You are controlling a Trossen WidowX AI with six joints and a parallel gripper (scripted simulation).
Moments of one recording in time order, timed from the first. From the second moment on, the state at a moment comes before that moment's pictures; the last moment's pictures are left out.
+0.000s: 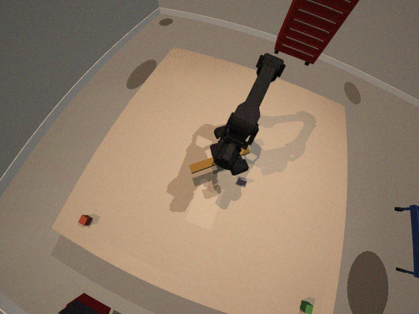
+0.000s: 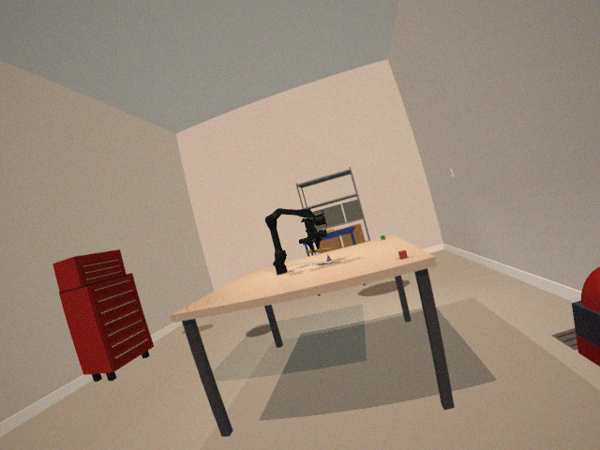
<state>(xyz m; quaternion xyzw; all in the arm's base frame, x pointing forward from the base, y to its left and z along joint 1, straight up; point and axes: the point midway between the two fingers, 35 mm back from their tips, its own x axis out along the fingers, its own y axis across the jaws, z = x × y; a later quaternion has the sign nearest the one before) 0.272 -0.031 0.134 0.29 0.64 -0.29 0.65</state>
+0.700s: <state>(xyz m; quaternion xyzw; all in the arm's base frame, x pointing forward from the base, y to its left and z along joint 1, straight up) 0.293 0.031 0.140 0.14 0.69 -0.13 0.70</state>
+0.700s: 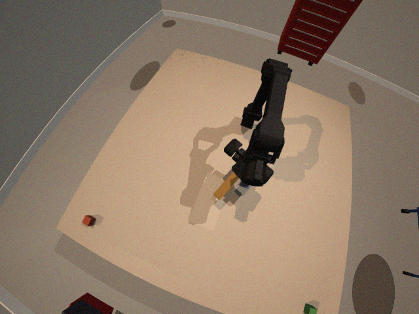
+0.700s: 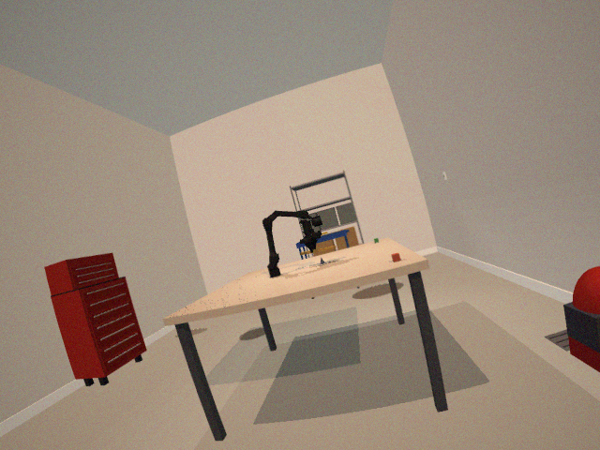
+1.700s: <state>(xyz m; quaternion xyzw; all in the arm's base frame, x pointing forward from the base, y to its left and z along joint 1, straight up) 0.296 0.078 0.120 0.00 0.70 0.01 0.72</state>
